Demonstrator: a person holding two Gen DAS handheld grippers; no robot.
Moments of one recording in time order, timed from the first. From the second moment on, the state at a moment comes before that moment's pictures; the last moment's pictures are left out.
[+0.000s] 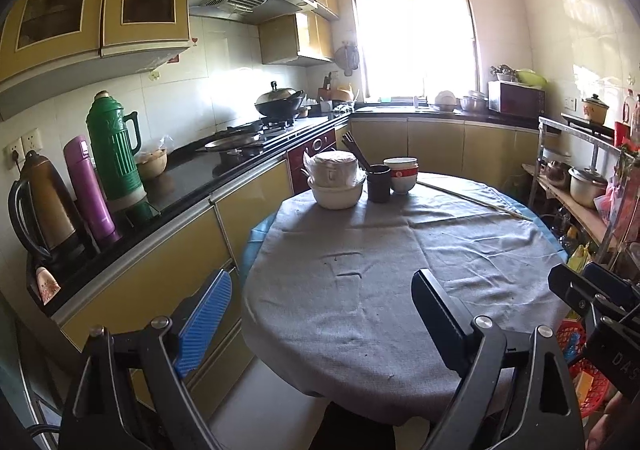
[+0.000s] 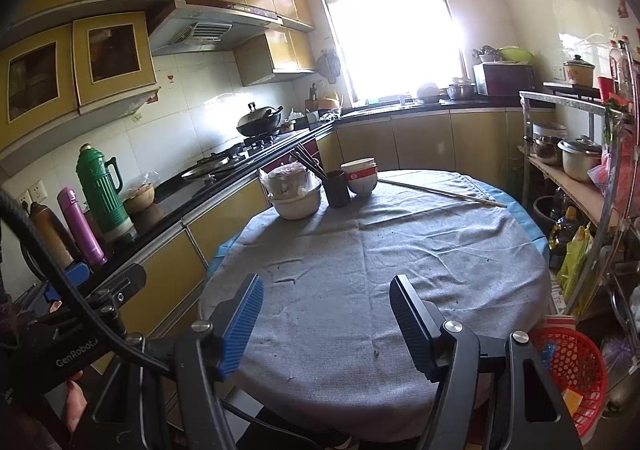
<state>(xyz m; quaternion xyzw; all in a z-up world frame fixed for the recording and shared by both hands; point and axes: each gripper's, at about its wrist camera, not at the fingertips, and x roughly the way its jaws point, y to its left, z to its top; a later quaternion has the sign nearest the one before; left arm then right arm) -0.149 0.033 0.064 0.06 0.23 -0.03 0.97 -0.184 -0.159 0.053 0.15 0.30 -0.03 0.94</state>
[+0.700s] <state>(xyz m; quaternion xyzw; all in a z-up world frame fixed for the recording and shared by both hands) -0.149 0.044 0.071 0.04 0.23 -0.03 0.97 -0.200 -0.161 0.051 0.17 0.30 -0.04 0.94</state>
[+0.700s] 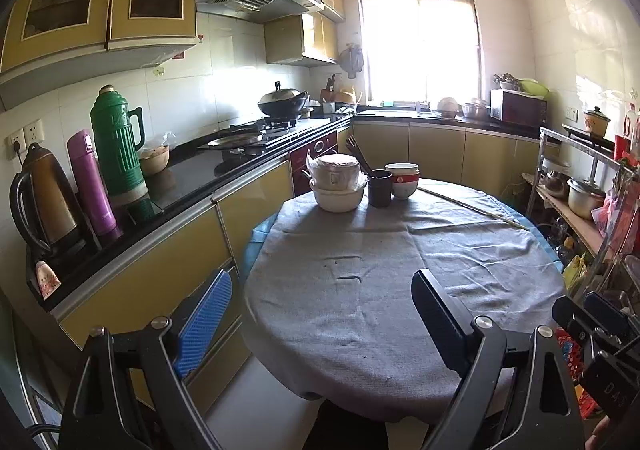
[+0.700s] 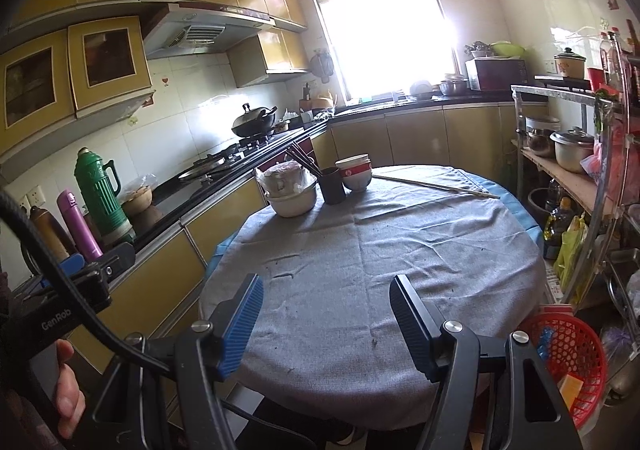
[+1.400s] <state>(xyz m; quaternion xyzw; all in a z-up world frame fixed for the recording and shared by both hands) -0.149 0.047 0.071 0.03 0.24 -0.04 0.97 -0.205 -0.155 0.054 0.16 0.30 -0.03 0.94</state>
